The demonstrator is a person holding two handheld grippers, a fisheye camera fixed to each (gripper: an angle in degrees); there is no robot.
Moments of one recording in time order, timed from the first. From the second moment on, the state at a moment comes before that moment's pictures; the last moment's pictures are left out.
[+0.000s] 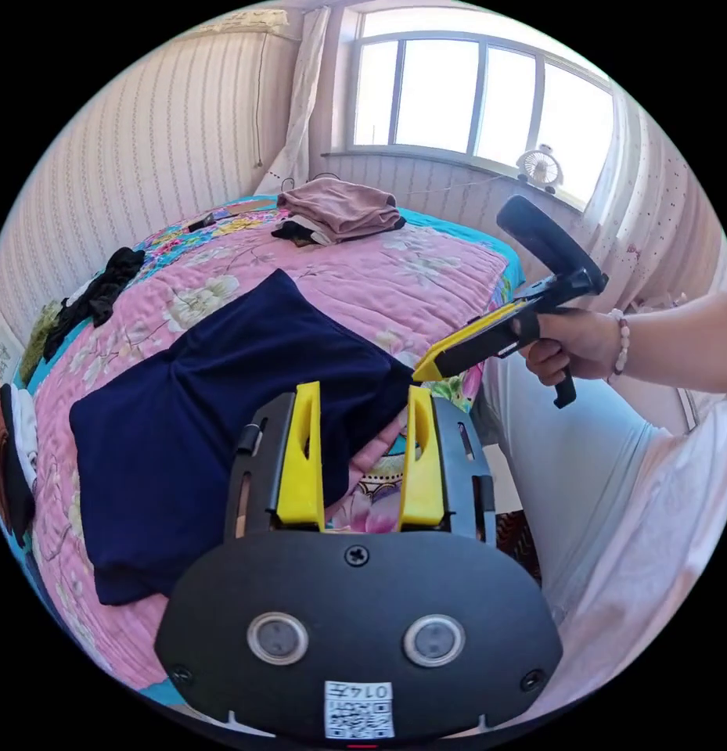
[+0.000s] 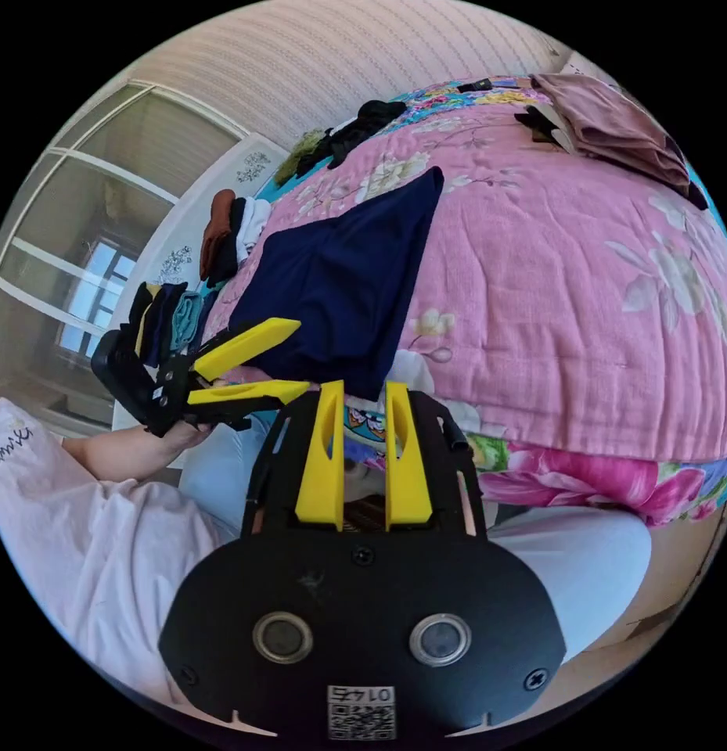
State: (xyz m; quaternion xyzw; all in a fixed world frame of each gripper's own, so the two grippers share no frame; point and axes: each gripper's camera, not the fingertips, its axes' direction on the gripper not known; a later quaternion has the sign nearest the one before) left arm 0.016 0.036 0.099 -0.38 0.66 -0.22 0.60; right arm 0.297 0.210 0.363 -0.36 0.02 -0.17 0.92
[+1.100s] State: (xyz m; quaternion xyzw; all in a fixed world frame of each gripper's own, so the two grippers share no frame) left arm 0.002 0.018 0.159 -0.42 0.68 -0.25 0.54; right arm 0.400 0.085 0.408 -0.26 -0.07 -0.03 0.96
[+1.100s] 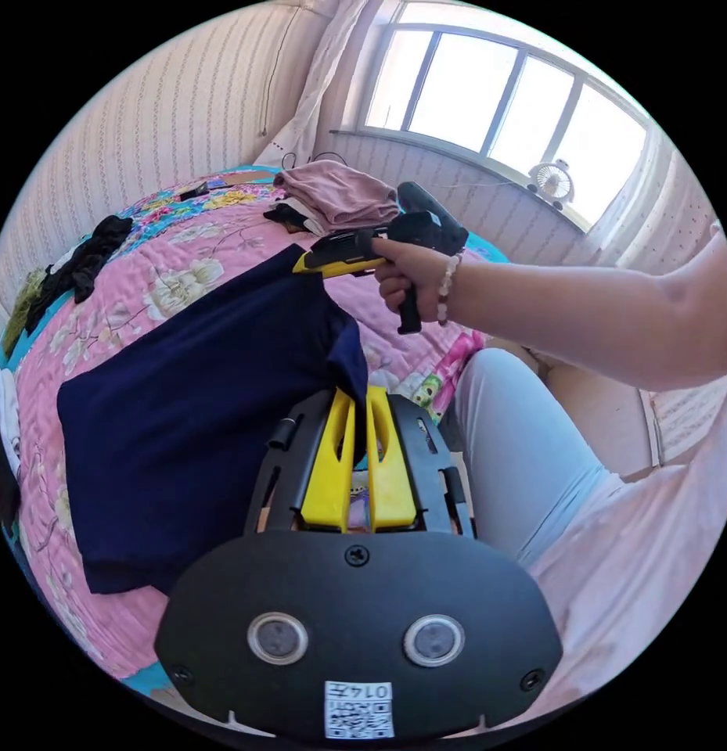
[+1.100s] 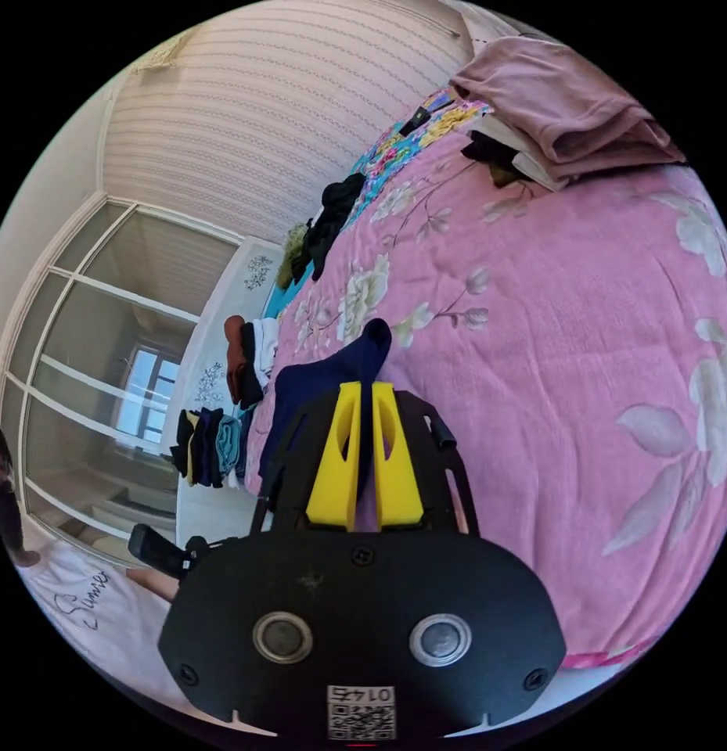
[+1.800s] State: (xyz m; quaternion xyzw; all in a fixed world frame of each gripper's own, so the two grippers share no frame) left arm -0.139 0.119 0.241 -0.46 0.57 -0.46 0.50; right arm 0.250 0.073 0.366 -0.31 -0.01 -0.14 0.94
